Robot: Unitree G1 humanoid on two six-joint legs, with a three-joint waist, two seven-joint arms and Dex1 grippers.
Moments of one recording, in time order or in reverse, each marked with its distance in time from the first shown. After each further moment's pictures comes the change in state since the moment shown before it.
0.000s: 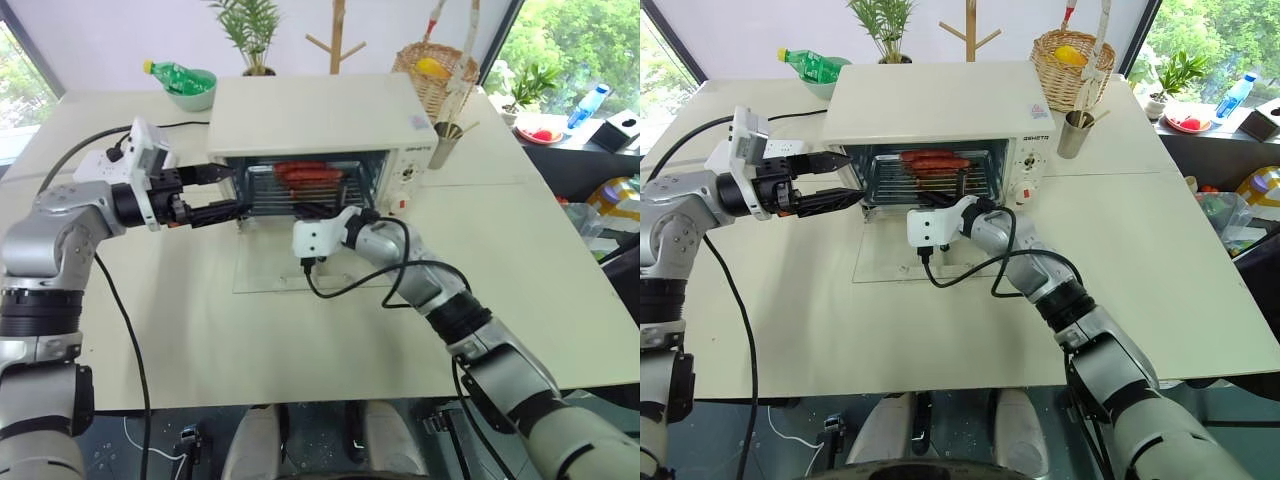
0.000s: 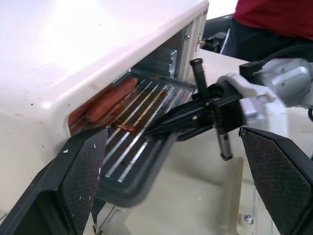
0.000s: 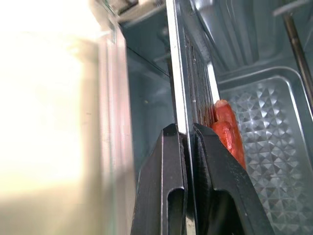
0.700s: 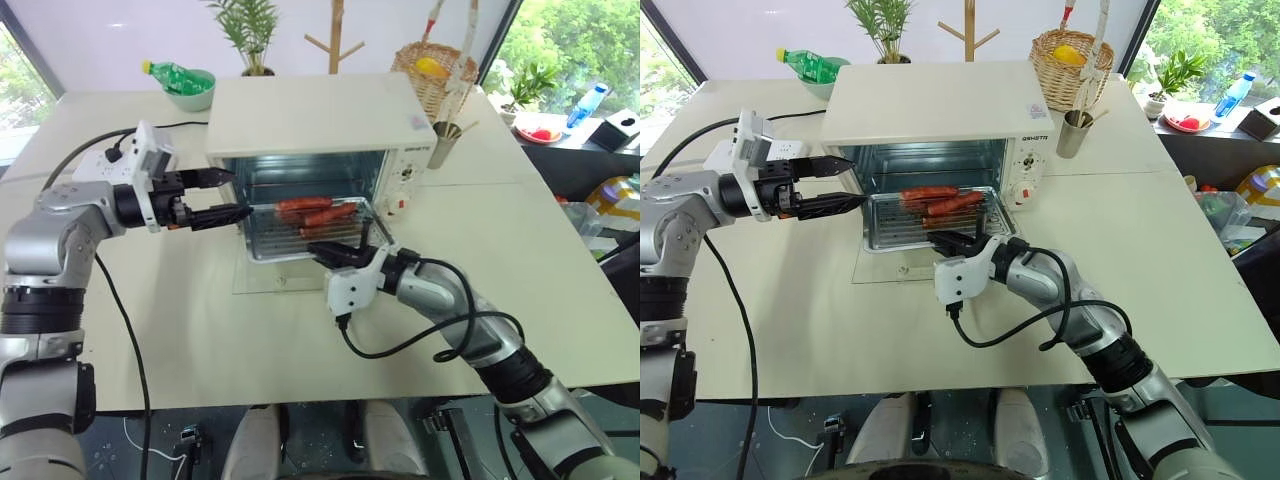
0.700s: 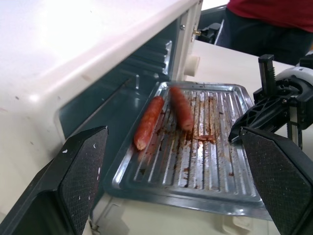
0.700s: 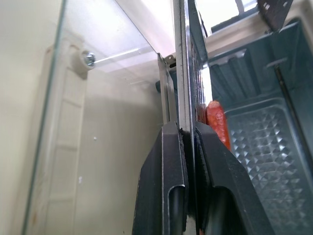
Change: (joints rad) left arm -0.011 -0.006 -0.003 0.013 0.032 0.024 -0.053; right arm 0.307 -0.202 -0.059 -0.414 0.101 -0.118 0.112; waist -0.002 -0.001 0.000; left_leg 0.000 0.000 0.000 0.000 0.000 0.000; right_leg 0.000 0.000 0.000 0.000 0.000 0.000
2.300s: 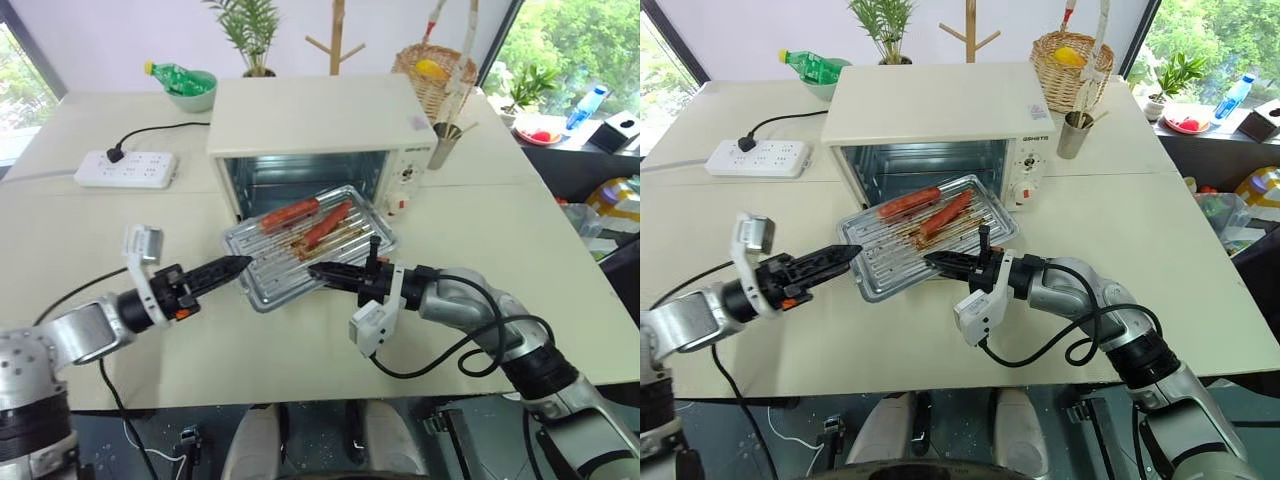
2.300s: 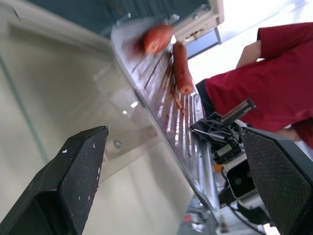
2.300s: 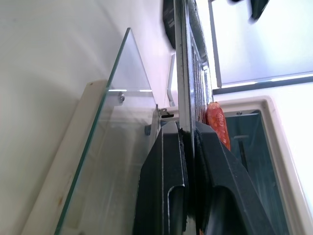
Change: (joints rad) left arm 0.515 -0.196 0.381 -0.345 -1.088 0.692 0.969; right arm 0.003 -0.103 -0.038 0.084 -0.053 -0.460 -0.114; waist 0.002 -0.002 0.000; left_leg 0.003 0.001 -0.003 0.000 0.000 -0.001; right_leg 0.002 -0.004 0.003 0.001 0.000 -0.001
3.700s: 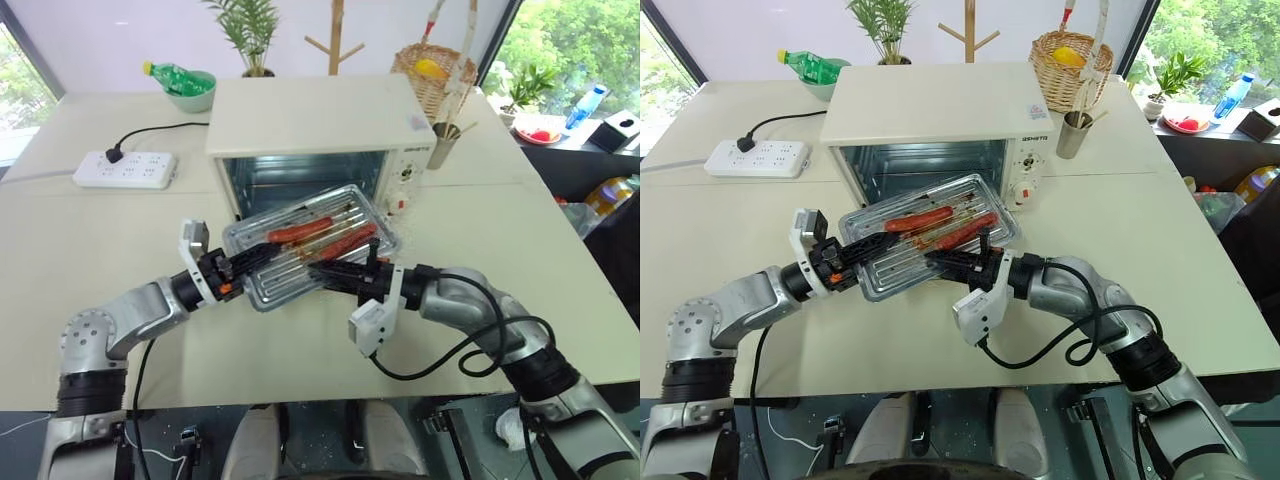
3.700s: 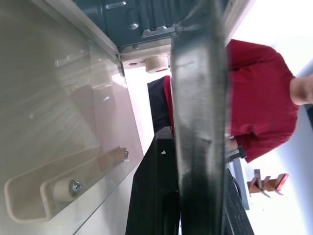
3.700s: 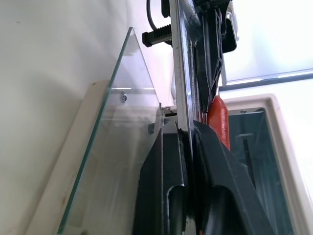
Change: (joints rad) left arm -0.113 -0.091 -0.241 0.219 -0.309 -0.162 0.282; right arm 0.009 -0.001 -0.005 -0.032 0.034 0.048 0.057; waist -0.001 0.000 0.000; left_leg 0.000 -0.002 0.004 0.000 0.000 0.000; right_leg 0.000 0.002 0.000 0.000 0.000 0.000
